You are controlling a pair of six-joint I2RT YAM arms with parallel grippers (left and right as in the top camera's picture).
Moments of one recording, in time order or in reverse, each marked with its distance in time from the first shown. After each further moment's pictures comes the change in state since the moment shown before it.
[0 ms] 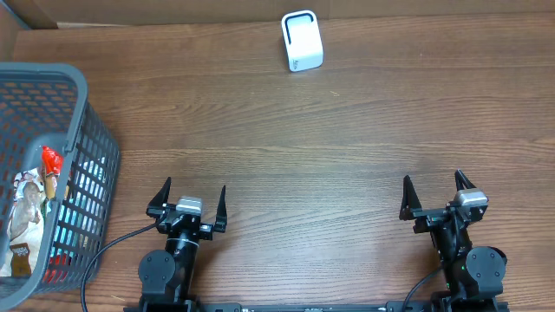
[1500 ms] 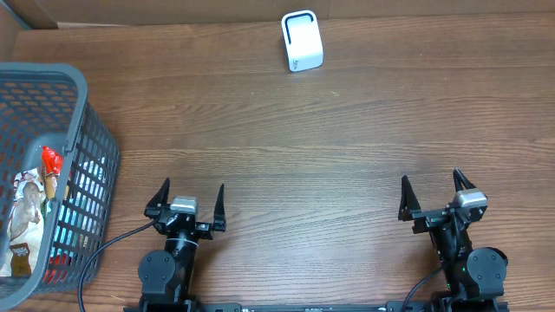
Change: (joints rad) left arm 0.000 0.000 0.000 -0.001 -0.022 -0.091; right arm 0.000 0.000 0.000 0.034 -0.037 0.006
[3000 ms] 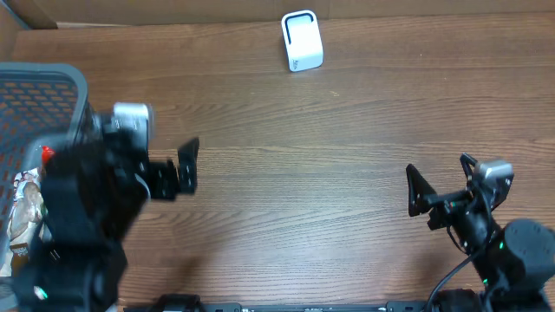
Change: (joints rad) left arm 0.000 0.946 1.468 -1.016 0.008 -0.049; right arm 0.000 0.390 0.599 -0.440 -0.116 0.046
